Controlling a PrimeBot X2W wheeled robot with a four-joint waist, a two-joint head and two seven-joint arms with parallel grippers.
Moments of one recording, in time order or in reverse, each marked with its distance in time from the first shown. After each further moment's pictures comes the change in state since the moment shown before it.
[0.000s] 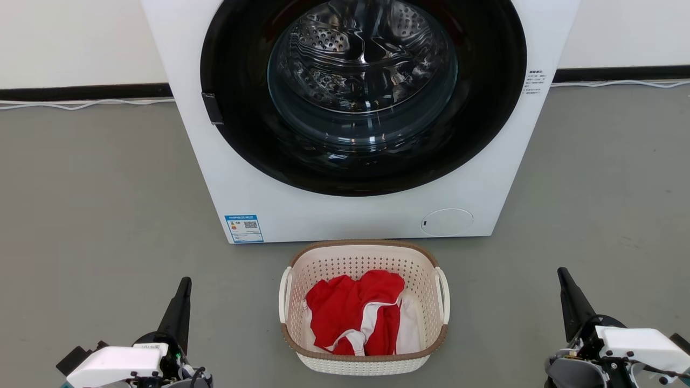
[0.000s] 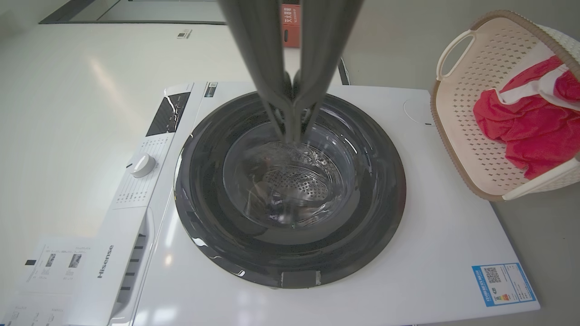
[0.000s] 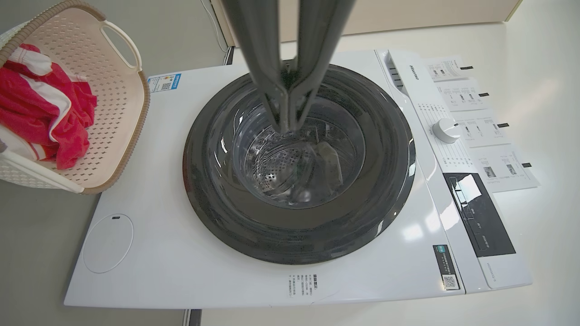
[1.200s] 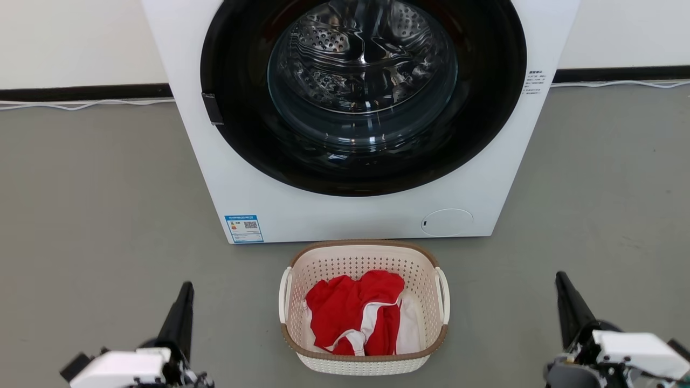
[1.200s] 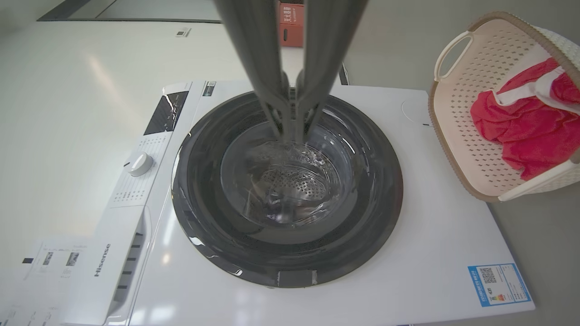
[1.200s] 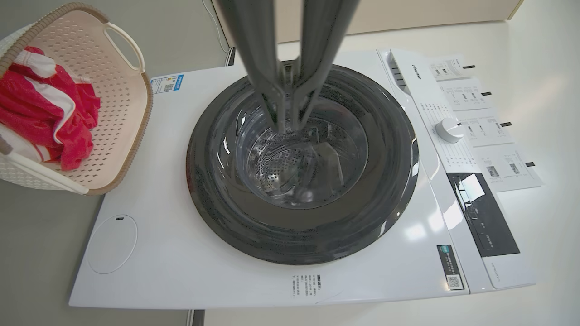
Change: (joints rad) left arm 0.002 -0.001 0.000 0.005 0.000 0.000 -0.001; right arm 0.002 0.001 0.001 0.004 0.000 0.000 0.000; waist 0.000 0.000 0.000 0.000
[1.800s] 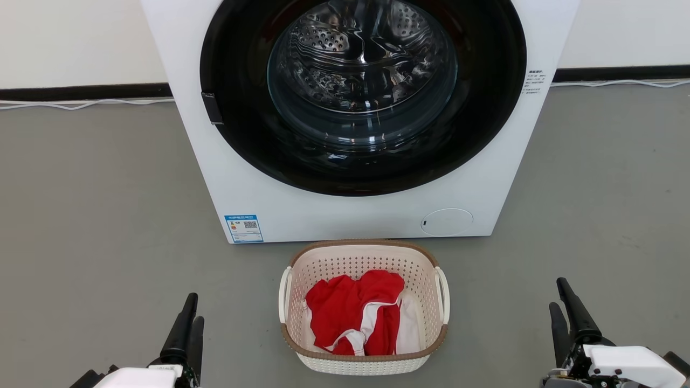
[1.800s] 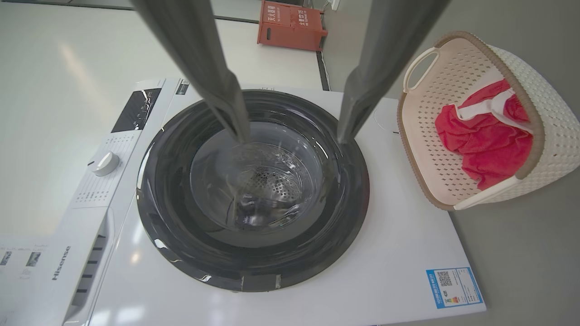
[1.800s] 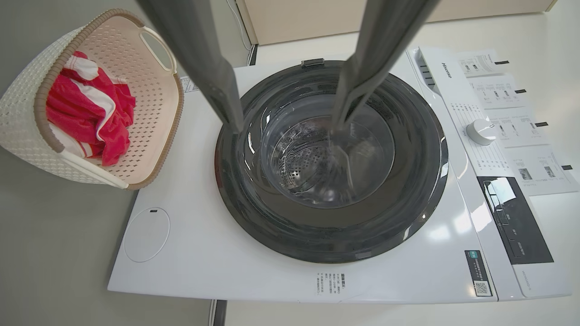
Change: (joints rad) left arm 0.044 -0.008 -0.030 0.039 0.021 0.001 -0.041; right arm 0.040 0.010 0.017 0.019 -0.058 -0.001 -0.037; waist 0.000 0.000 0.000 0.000
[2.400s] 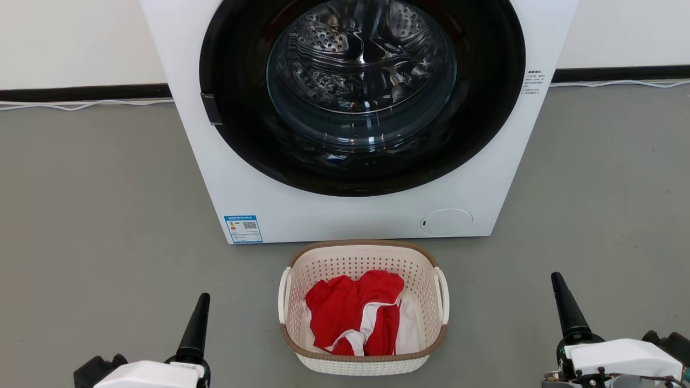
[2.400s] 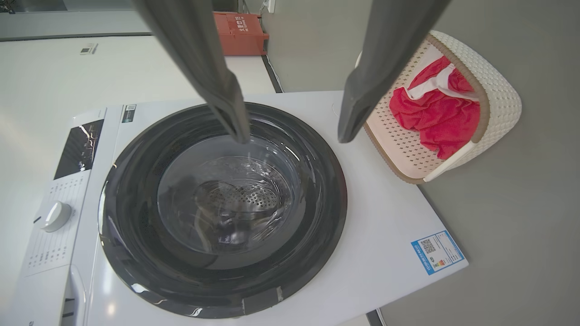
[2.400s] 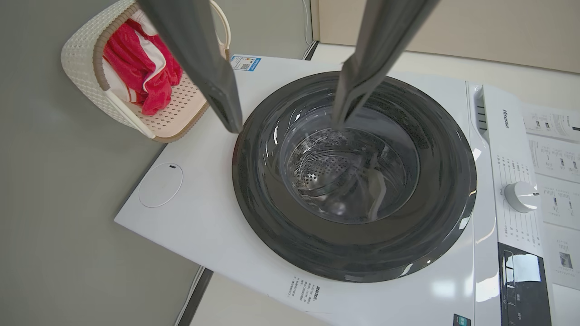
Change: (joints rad) left arm 0.000 0.002 -0.031 -0.011 0.249 0.026 -0.052; right arm 0.002 0.000 0.008 -0.026 -0.332 0.000 -0.052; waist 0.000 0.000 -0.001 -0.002
